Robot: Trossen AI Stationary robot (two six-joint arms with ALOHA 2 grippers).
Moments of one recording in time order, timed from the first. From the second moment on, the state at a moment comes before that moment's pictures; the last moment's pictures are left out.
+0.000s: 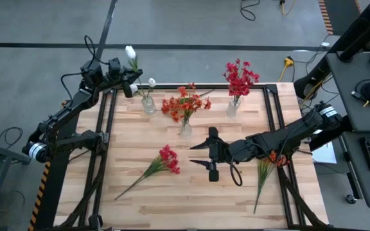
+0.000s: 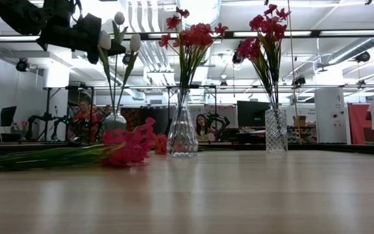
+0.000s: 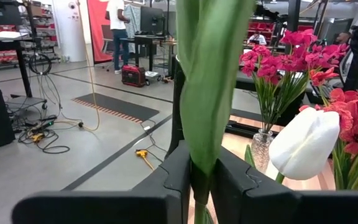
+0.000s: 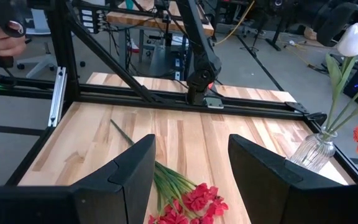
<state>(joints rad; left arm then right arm) 1.11 1.00 0.69 0.26 0.68 0.00 0.37 1.46 1.12 0.09 0.39 -0.02</state>
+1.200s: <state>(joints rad) 1.11 0.94 0.87 0.06 0.69 0.00 0.37 1.46 1.12 0.09 0.39 -0.02</state>
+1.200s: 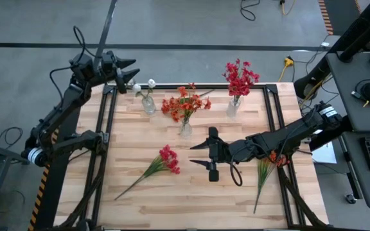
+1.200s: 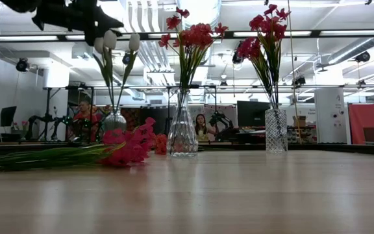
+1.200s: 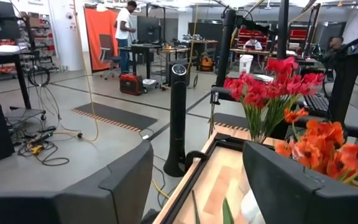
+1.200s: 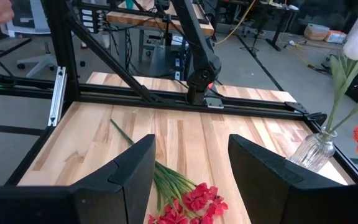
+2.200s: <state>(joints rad) 0.31 0.86 1.34 -0.72 0.16 -0.09 0.37 1.45 1.13 -0.61 0.12 0.56</state>
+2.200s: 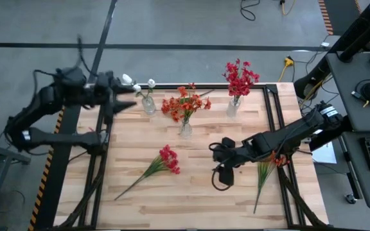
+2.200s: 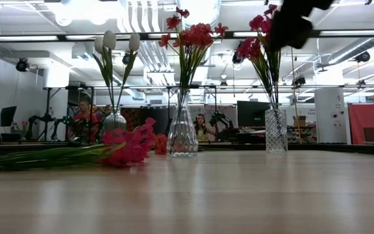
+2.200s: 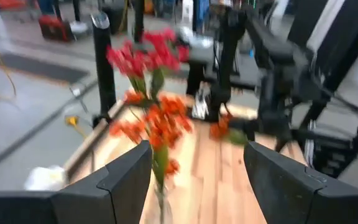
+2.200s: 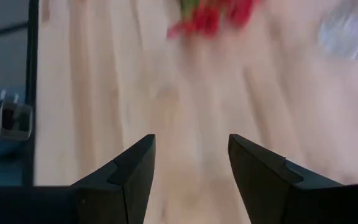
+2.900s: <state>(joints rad) -0.54 1.18 1.27 -0.99 -0.41 -0.67 0.54 1.33 1.14 -1.05 0.03 0.94</state>
